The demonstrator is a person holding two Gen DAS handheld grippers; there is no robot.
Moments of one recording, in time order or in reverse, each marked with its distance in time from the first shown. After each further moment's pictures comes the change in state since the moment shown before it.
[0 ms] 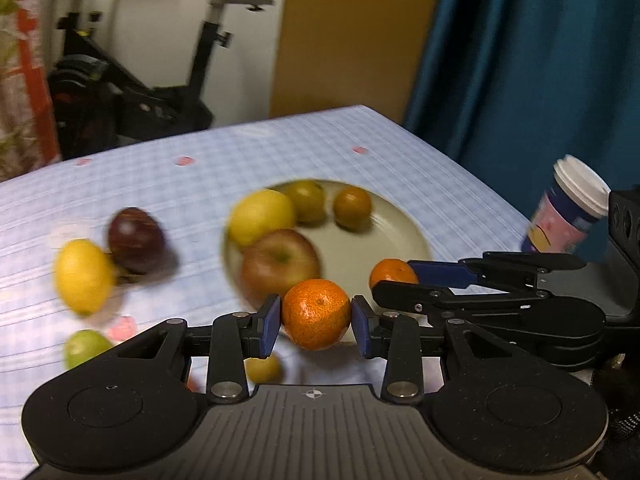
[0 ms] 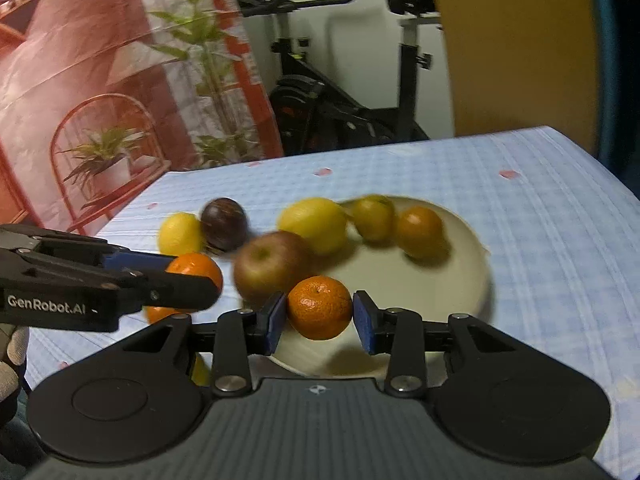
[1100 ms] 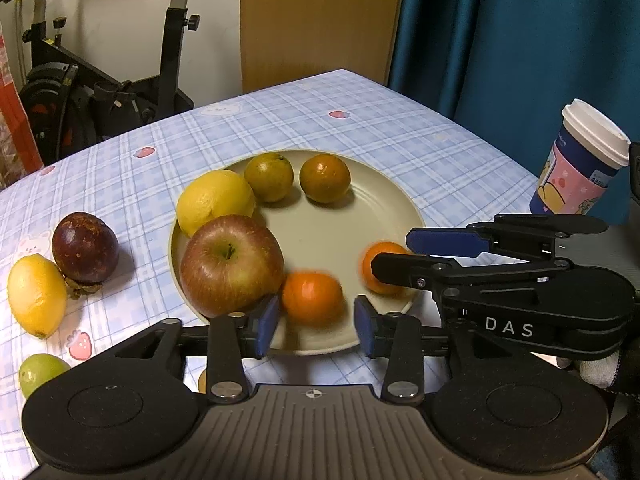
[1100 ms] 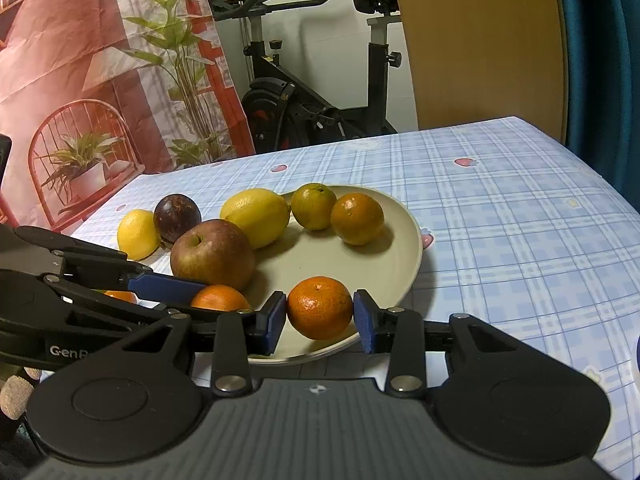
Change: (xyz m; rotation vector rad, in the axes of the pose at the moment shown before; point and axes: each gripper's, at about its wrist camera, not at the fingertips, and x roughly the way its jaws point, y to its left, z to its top) left arm 0.035 -0.026 0.001 0.092 0.081 0.024; right arm -0.003 -0.028 -0.009 0.017 -0.015 -0.045
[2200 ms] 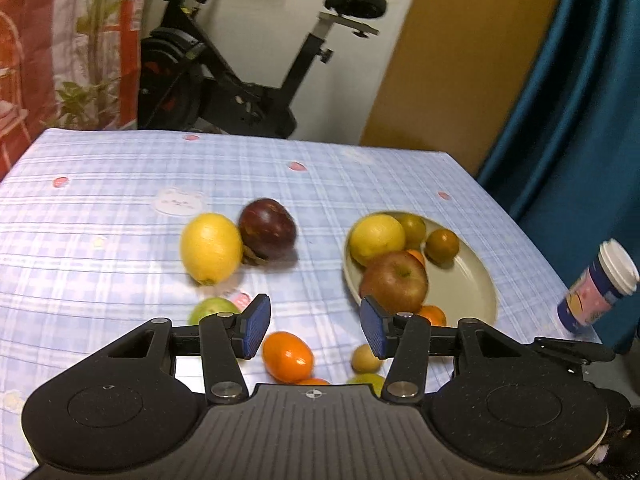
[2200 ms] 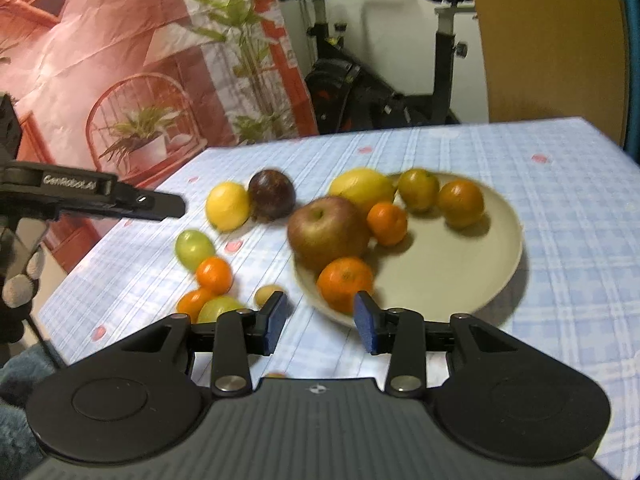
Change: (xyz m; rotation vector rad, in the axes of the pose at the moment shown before) left arm -0.098 0.099 -0.029 -0.338 -0.131 0.090; right arm -0.013 0.059 -0.011 -0.075 0.089 0.164
